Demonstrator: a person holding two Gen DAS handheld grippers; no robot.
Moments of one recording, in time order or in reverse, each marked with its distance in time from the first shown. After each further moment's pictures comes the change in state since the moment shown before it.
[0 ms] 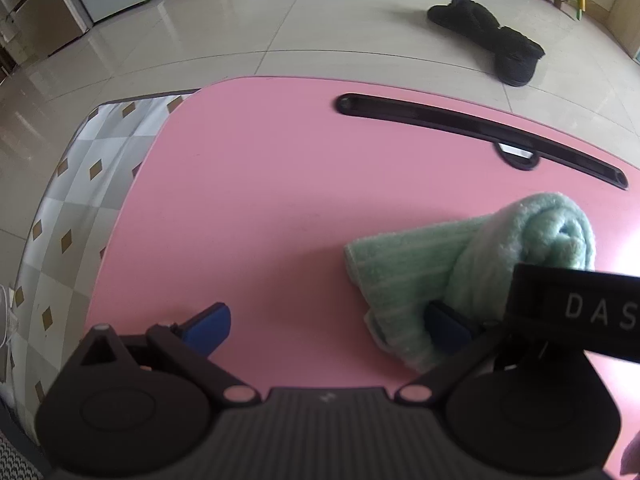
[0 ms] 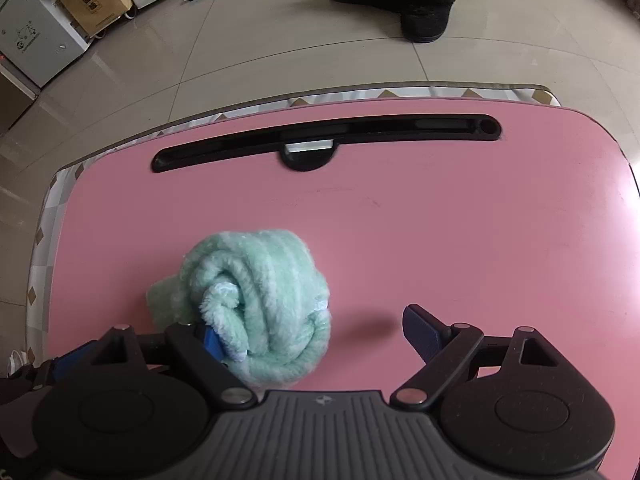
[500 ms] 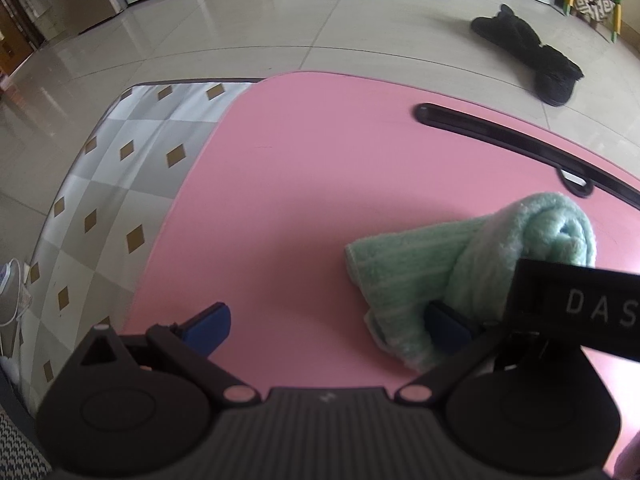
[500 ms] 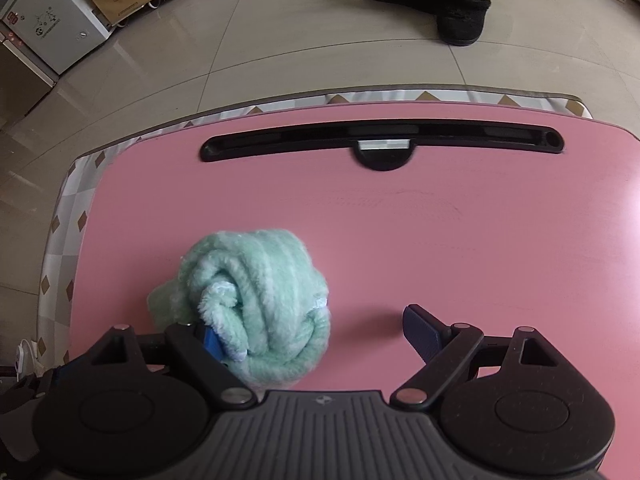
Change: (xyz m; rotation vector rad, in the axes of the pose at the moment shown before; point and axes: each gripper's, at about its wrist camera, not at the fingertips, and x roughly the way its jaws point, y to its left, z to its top) left arm 0.004 0.044 0.006 -0.087 0.005 0.050; right arm 0.011 0.041 0.003 -0.038 0.005 0.043
